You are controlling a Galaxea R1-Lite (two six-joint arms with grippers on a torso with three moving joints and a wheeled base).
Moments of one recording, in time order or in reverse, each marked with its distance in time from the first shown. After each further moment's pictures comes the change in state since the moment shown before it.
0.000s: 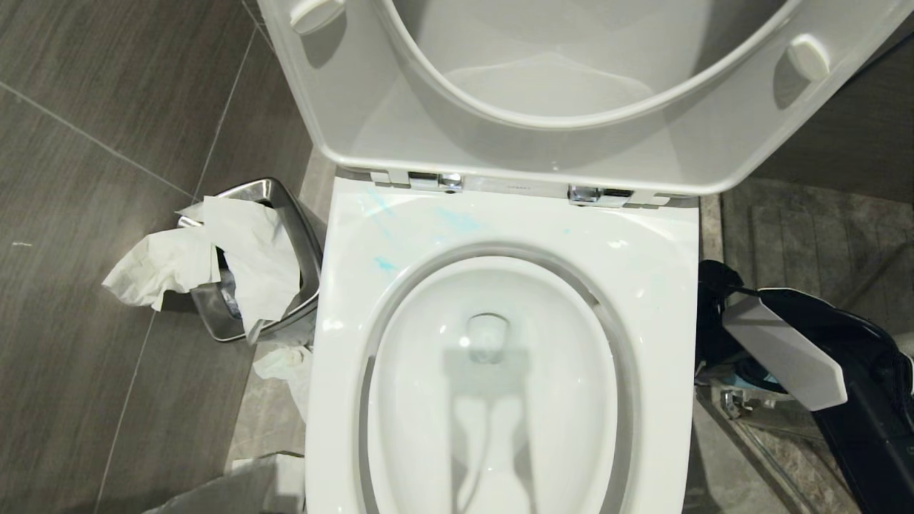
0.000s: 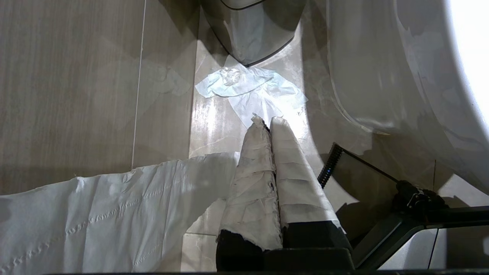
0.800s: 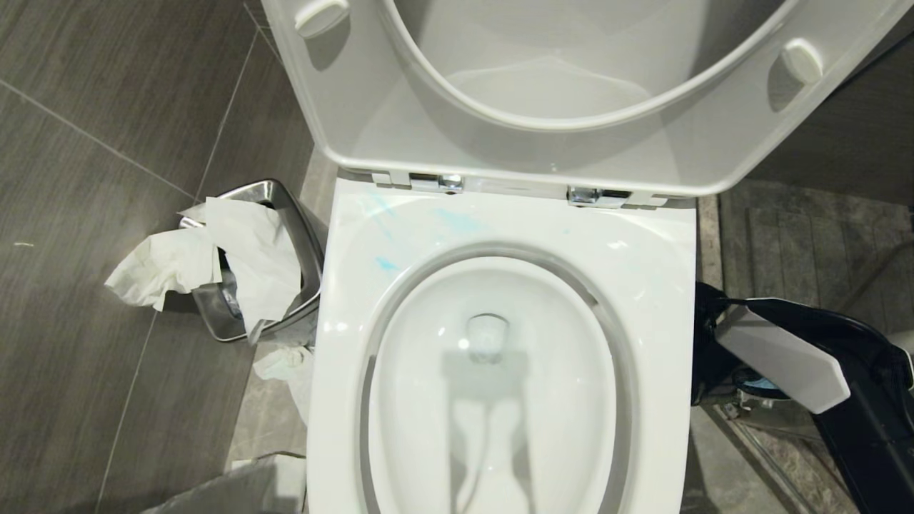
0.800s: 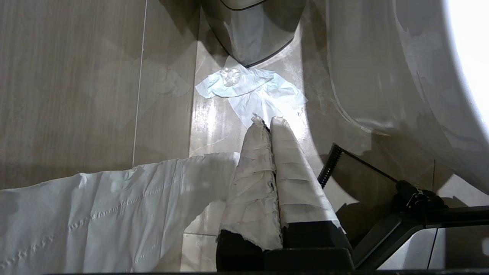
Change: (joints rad) left arm 0.000 0.000 0.000 0.000 0.000 0.000; right arm 0.028 -0.011 0.226 -0.001 0.000 0.045
